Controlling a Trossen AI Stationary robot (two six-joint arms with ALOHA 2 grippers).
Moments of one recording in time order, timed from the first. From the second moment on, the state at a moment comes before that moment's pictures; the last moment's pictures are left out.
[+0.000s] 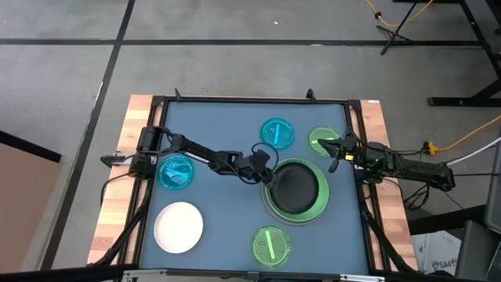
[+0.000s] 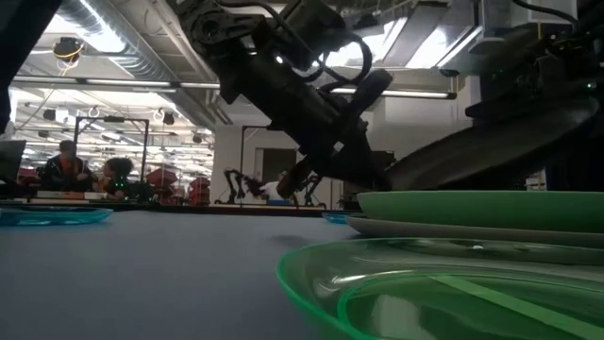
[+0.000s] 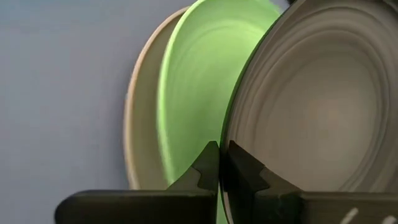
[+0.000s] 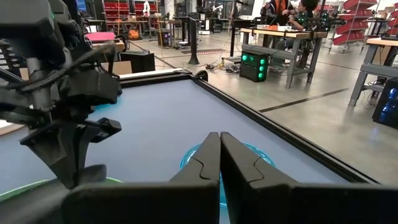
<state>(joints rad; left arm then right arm) -0.03 2.03 1.20 0.19 -0.12 -0.99 -0.11 0.02 0.06 -0.11 0.32 0.02</state>
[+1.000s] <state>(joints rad) -0.03 2.04 1.20 0.20 -0.12 -0.98 -0.11 0.02 0.06 -0.11 0.32 0.02</state>
